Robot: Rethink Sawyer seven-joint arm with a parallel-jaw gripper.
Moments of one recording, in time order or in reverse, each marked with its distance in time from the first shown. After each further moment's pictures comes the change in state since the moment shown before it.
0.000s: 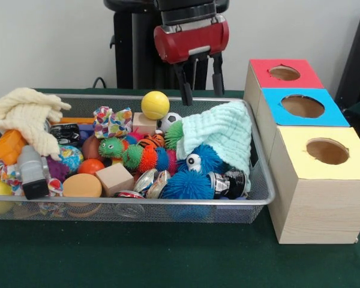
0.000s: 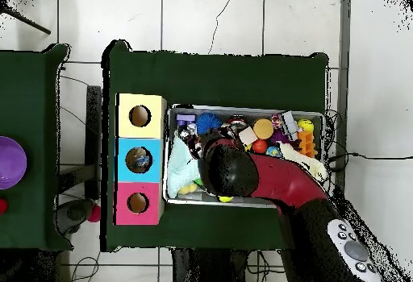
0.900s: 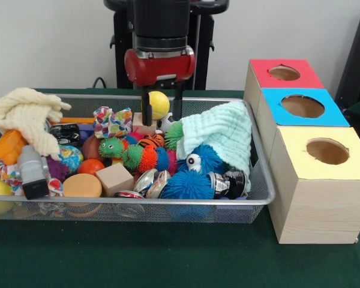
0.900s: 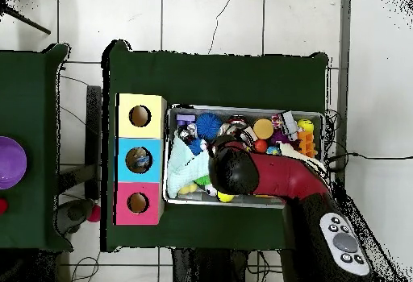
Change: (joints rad) arm 0.090 0.088 -0.196 -0.125 -0.188 -0.002 0.000
